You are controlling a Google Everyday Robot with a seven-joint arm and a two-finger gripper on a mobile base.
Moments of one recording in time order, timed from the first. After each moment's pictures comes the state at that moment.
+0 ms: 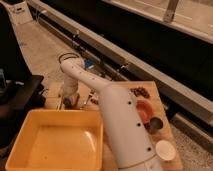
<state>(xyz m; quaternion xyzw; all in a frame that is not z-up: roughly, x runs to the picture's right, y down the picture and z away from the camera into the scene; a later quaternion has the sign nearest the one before) -0.233 0.081 0.913 -0.28 -0.37 -0.46 0.76</state>
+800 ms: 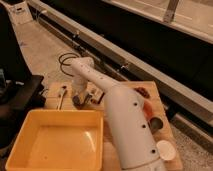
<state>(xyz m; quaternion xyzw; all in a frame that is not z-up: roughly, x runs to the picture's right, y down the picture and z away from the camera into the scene) -0.183 0.059 0.942 -0.30 -0.34 -0.43 0.78</state>
